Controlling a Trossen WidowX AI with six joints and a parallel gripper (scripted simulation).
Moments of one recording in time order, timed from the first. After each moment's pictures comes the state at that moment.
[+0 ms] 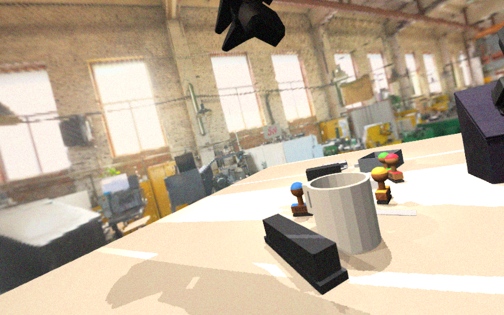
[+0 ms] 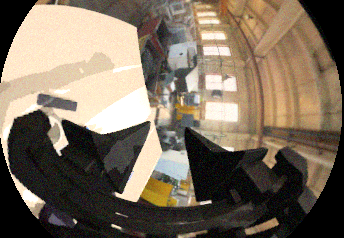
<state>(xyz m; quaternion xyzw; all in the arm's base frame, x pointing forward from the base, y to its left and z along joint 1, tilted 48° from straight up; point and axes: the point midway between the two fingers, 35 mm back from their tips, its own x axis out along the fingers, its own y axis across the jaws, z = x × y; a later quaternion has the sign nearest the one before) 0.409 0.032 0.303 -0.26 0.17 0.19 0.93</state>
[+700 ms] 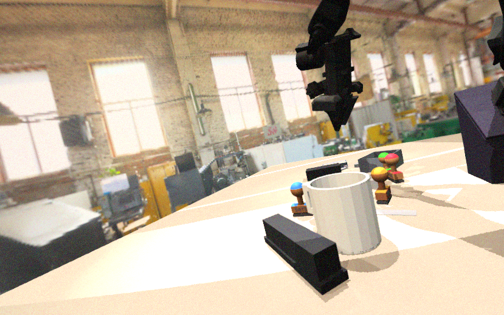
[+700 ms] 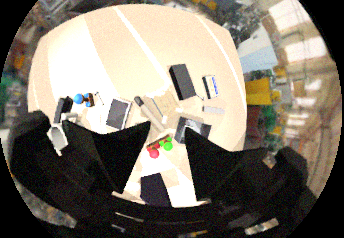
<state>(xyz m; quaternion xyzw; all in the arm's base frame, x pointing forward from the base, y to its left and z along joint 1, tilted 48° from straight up) 0.302 -0.030 -0.012 0.25 0.67 0.12 0.69</state>
